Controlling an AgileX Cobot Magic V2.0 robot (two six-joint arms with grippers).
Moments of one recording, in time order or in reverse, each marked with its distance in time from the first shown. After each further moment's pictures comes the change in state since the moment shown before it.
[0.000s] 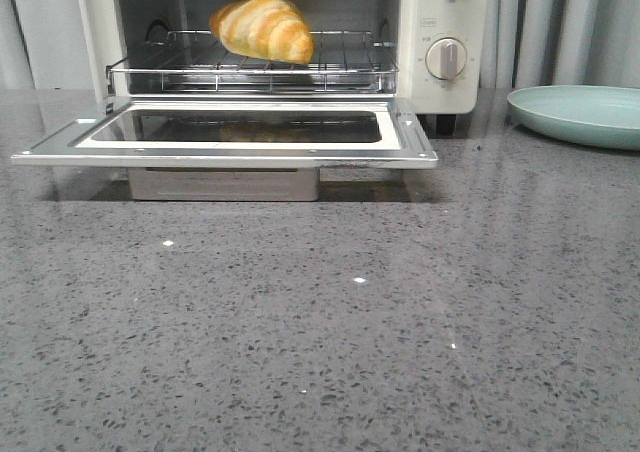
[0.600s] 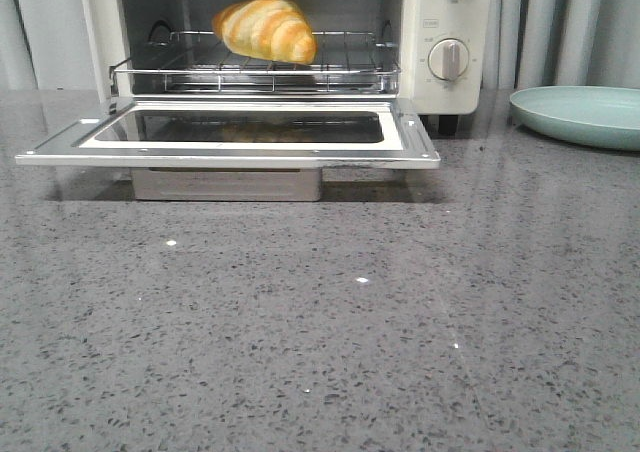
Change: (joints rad) left arm 0.280 -0.164 0.486 0.018 -0.390 -0.083; right arm 0.000 0.000 0.000 0.001 0.003 0.002
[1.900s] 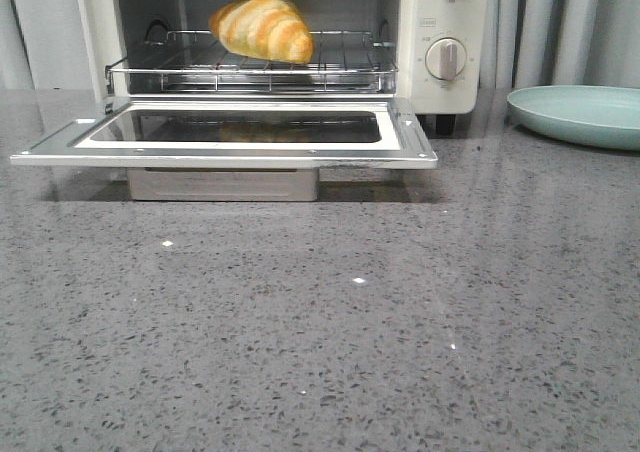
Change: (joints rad) left arm 0.044 0.000 0.000 0.030 0.177 -0.019; right arm -0.248 0.000 0.284 0.005 -0.103 0.138
